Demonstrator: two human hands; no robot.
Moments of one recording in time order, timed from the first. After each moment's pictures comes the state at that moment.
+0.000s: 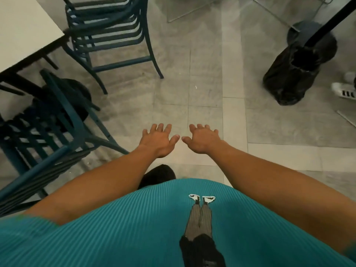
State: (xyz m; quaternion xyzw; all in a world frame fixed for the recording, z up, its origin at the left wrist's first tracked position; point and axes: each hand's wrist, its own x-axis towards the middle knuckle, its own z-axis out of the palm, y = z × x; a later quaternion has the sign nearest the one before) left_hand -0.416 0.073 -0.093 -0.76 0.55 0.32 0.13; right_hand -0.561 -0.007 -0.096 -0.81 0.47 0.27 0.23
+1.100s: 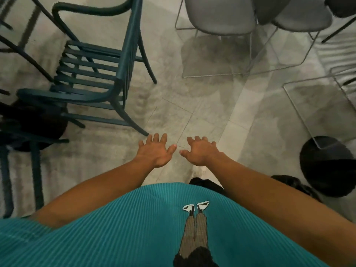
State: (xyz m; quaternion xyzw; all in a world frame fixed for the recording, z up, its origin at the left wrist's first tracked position) left_hand -0.334 -0.517 -0.112 -0.86 0.34 0.38 0.07; right_hand -0.440 -0.649 -0.112 -0.88 0.27 0.35 0.17
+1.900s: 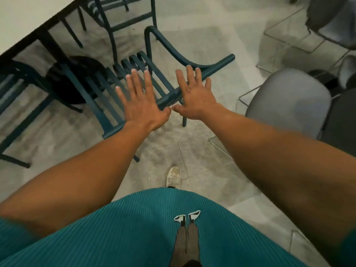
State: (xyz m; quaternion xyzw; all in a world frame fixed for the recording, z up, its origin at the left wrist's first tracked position) left_hand -0.078 -0.695 -0.039 -0.99 -0.06 0.02 -0.09; right_hand -0.031 -0.851 -0.010 -0.98 -0.19 0.11 0.00
